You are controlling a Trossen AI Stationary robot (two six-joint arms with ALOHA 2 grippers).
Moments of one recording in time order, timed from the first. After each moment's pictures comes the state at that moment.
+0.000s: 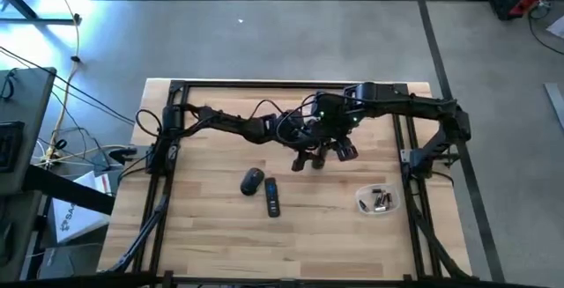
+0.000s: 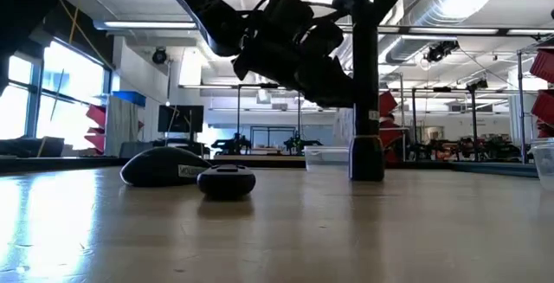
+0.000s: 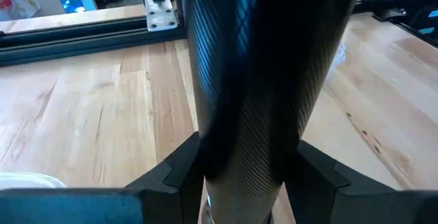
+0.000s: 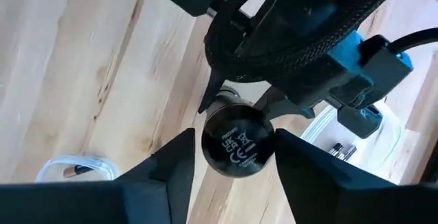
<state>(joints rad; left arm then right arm) 0.17 2.09 1.32 0.29 0.38 0.23 -0.12 1.65 1.70 -1.34 -0.12 -0.48</state>
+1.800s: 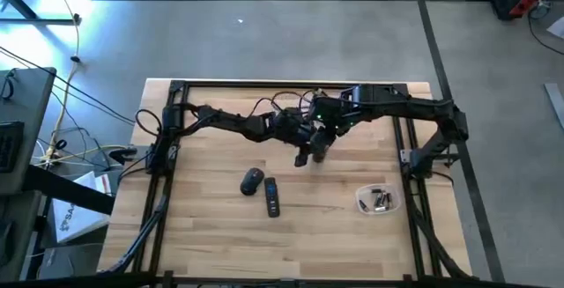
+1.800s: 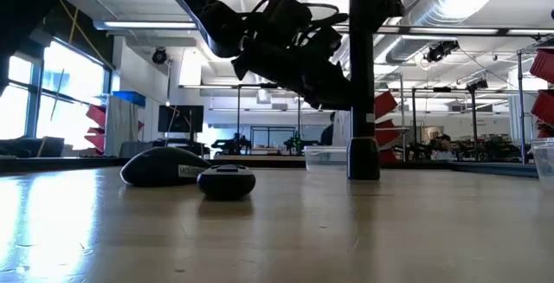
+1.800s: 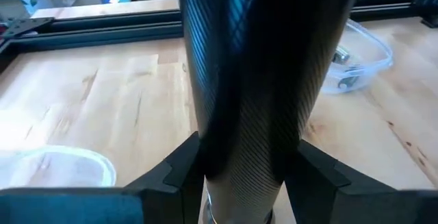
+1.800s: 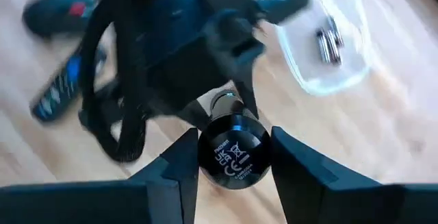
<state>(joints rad) 0.18 2.09 1.32 0.30 0.28 0.18 -0.12 1.69 1.71 -1.37 0.12 0.66</state>
